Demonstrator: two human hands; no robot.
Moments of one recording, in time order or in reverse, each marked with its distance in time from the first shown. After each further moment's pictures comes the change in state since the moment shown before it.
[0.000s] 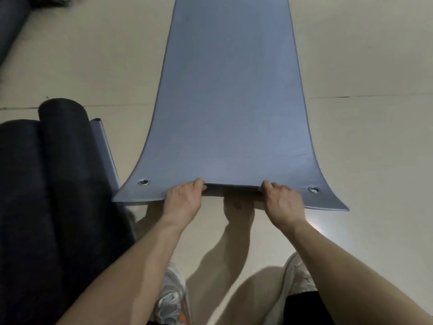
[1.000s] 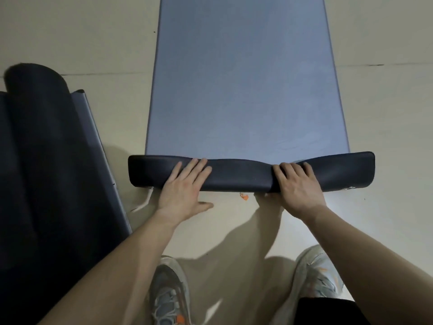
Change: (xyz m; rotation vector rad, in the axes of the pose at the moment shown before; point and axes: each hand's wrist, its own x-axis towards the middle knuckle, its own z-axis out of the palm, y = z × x) left_hand 0.003 -0.027 0.084 0.025 -0.075 0.171; right_hand 0.039 0.050 0.078 -0.167 -0.015 -0.155
